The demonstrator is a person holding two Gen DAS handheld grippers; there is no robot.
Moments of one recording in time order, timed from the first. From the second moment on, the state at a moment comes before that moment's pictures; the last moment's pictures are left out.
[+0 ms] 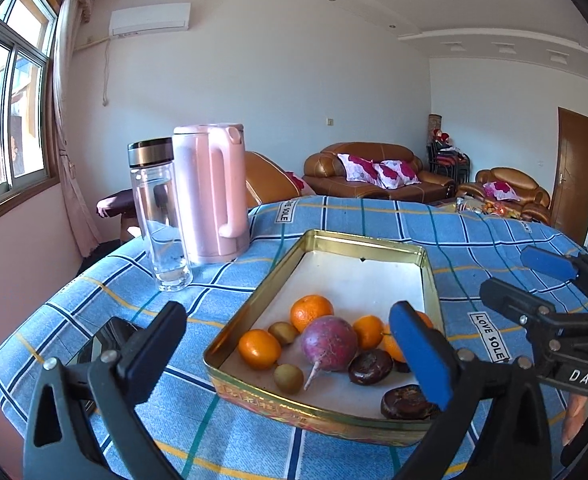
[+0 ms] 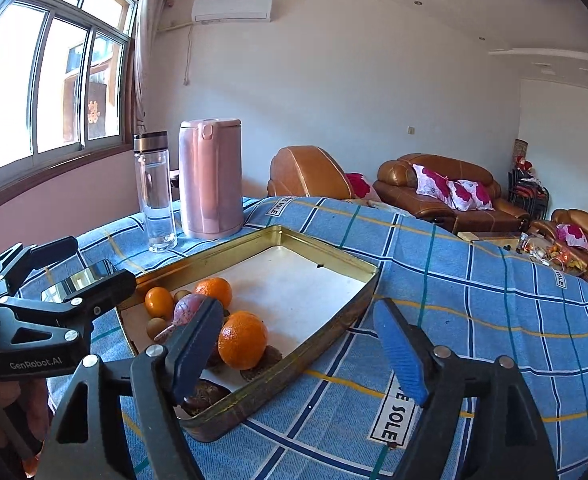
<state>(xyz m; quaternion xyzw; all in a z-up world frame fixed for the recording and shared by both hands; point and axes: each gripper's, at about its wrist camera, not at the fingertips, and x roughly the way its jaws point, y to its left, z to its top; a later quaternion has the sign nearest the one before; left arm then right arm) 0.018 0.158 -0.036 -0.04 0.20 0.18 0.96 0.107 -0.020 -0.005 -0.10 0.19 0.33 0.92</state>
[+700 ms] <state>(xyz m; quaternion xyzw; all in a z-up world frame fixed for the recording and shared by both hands) 0.014 0.145 -0.030 -0.03 0.20 0.18 0.96 0.092 -0.033 0.008 -0.09 0.17 0.33 0.92</state>
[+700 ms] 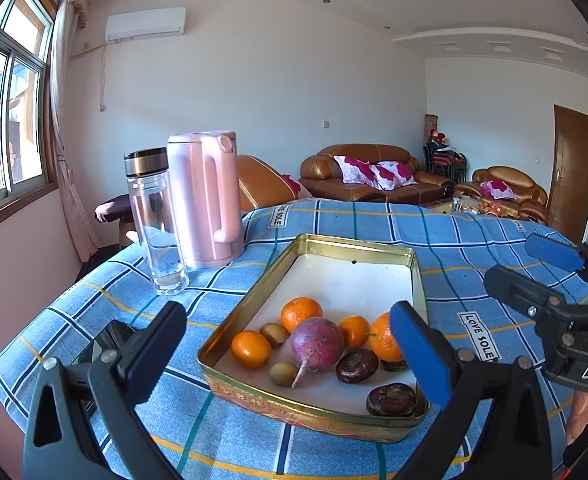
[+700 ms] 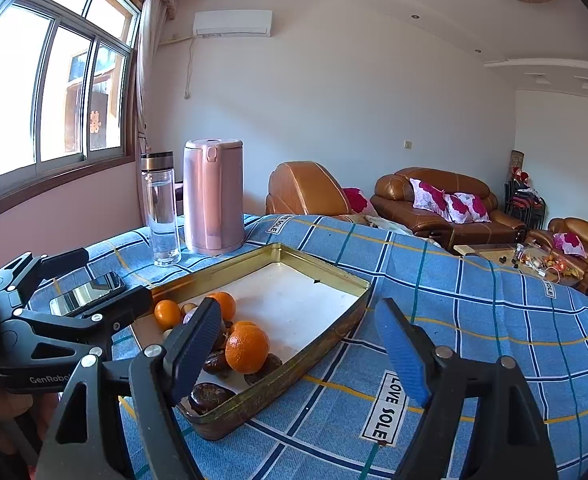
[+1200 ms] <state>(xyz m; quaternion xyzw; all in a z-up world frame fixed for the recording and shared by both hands) 0.013 0.144 -0.031 -0.03 0.20 0.18 0.96 0.092 -0.035 0.007 -0.08 0.17 0.33 0.92</state>
